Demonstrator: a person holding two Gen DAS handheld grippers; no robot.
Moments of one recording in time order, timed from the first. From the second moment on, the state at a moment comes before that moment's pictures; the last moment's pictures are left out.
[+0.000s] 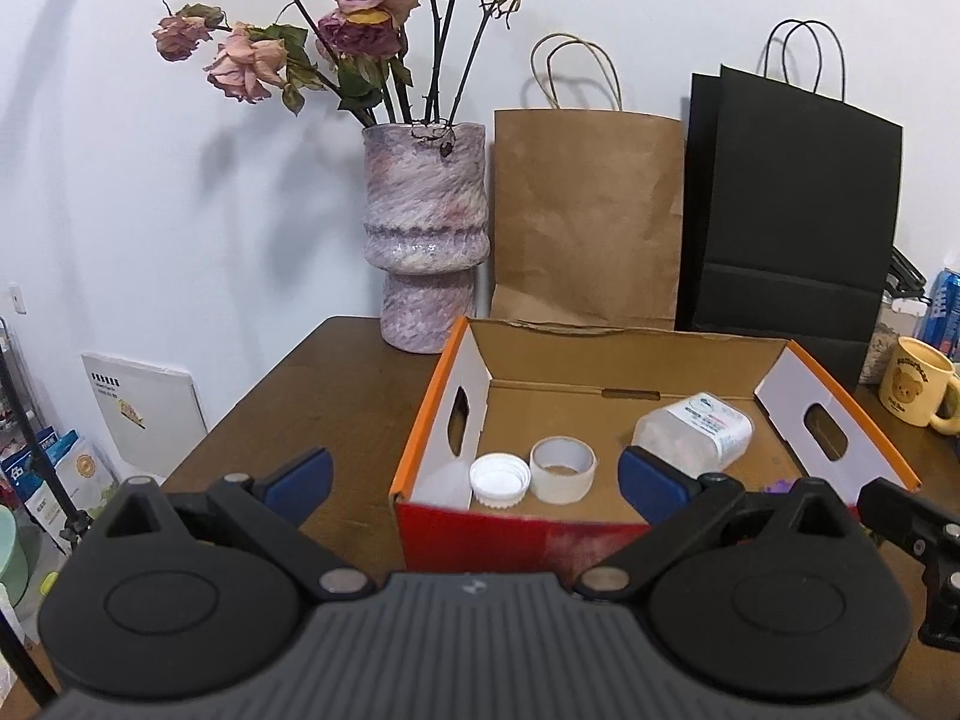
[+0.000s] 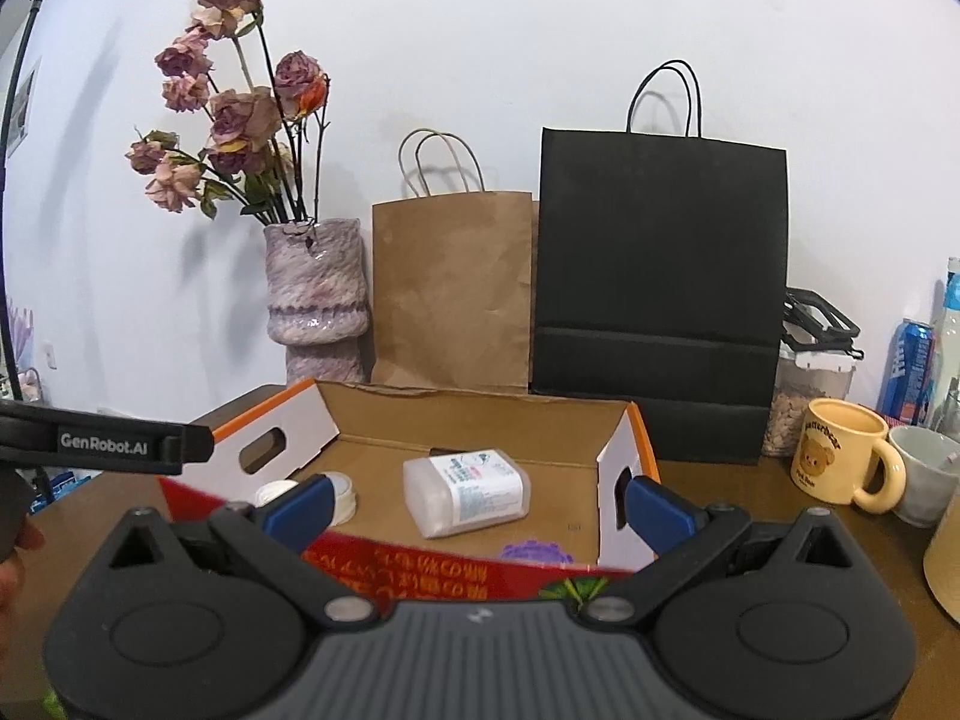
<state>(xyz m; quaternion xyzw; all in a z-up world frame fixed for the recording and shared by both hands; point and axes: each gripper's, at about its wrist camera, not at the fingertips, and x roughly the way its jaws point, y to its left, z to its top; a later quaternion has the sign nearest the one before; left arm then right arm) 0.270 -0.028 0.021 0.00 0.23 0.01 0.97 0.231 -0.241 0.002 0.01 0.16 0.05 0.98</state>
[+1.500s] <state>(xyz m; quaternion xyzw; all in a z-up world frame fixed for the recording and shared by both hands) 0.177 0.000 -0.045 0.02 0.33 0.03 0.94 0.126 -0.224 -0.039 0.00 0.21 0.03 0.98</state>
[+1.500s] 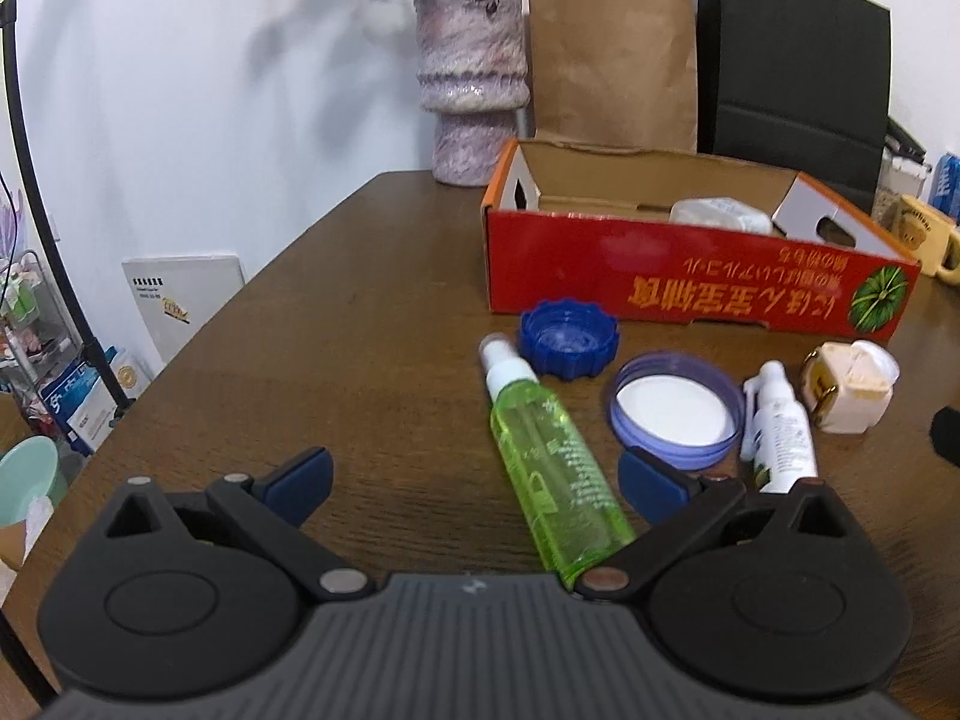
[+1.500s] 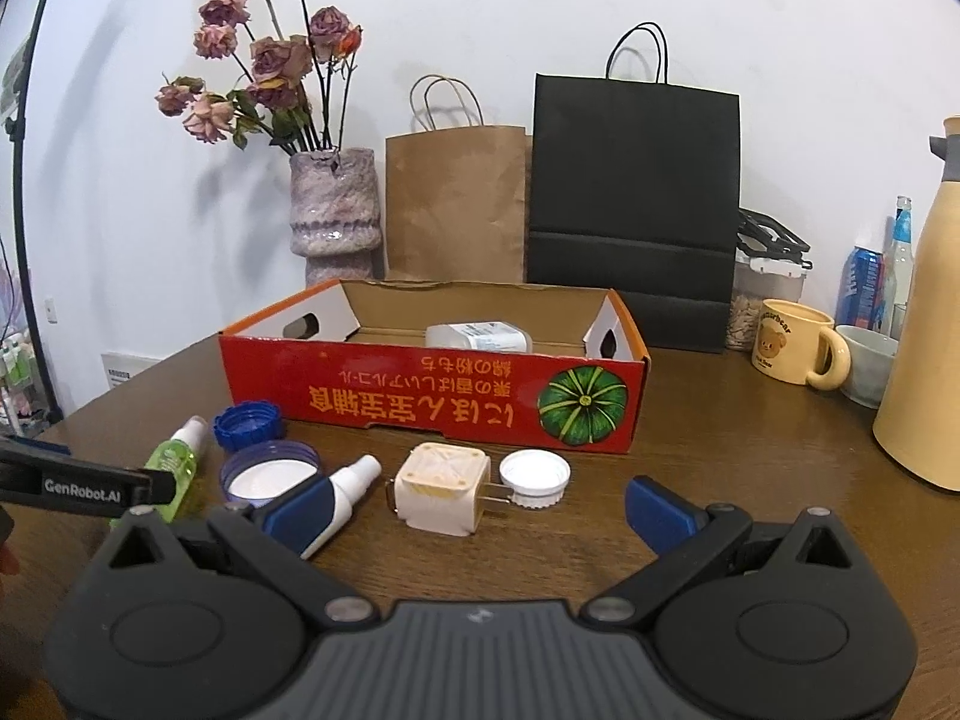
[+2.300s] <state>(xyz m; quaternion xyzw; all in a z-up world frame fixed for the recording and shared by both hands) 0.191 -0.013 -0.057 0.01 0.34 0.03 0.94 0.128 -0.214 -0.045 -0.01 0.22 0.04 0.97</state>
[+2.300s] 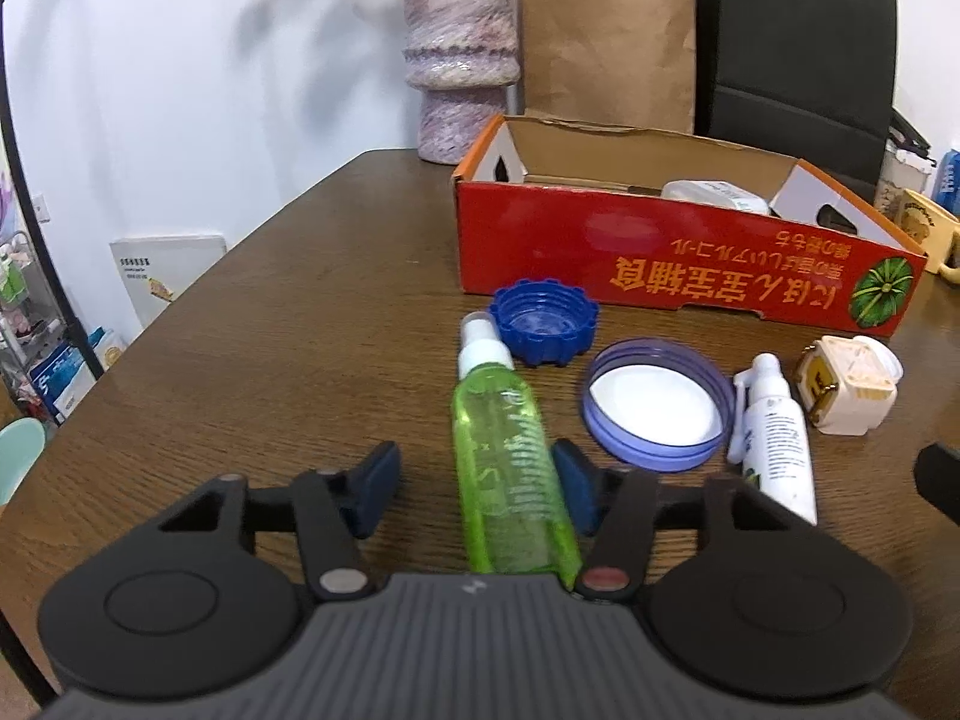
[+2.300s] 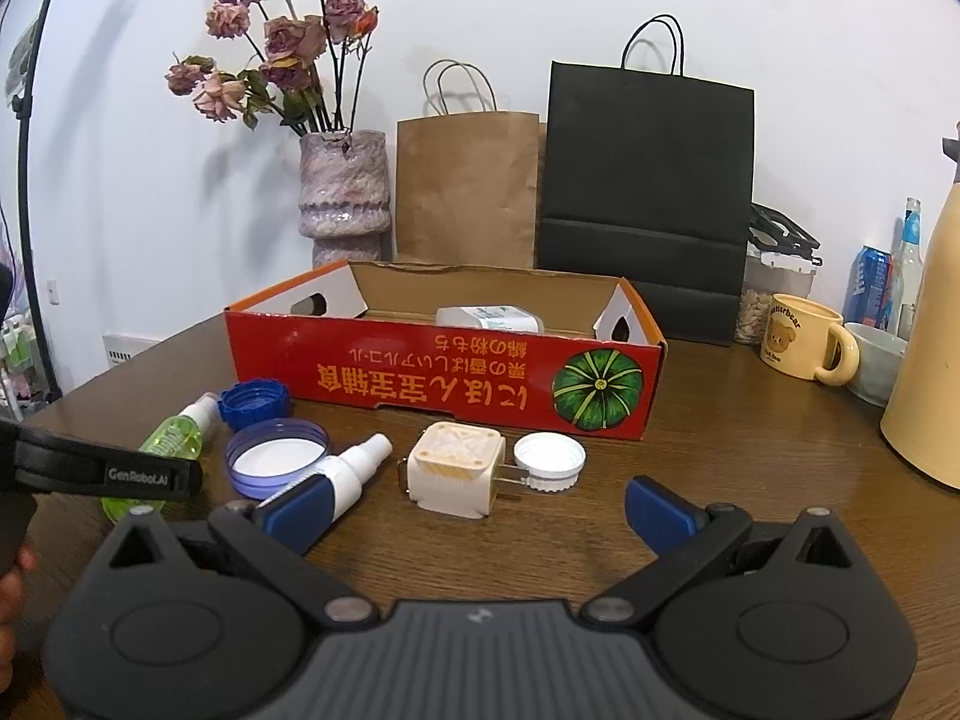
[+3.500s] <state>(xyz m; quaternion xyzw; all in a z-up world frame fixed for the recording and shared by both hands) 0.186 0.008 -0.045 -0.01 0.32 0.03 0.95 0.154 -0.166 -0.051 -0.01 0.25 0.06 0.97</state>
